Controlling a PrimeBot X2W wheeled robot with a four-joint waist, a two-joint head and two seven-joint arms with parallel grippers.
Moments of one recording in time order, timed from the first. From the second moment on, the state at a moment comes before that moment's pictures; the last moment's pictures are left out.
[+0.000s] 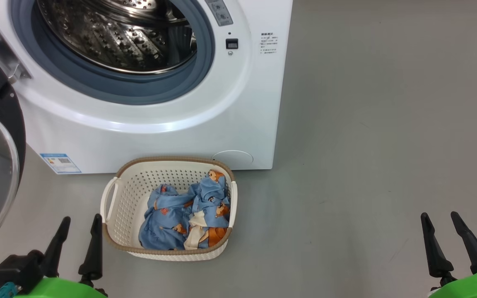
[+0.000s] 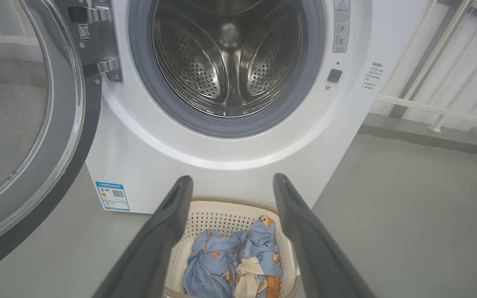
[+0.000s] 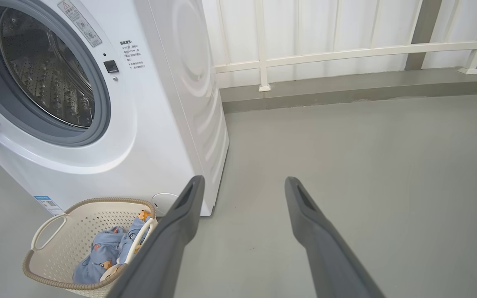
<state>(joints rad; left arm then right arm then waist) -0.07 0.22 -0.11 0.21 -0.48 -0.13 -0.26 0.03 -0.22 -0.09 0.18 0.36 0.13 -0.25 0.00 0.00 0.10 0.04</state>
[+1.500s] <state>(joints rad) -0.10 0.24 -0.16 0.24 -0.51 -0.13 -0.26 0.02 -0.20 -0.08 0.17 0.36 0.13 -0.25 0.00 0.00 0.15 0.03</state>
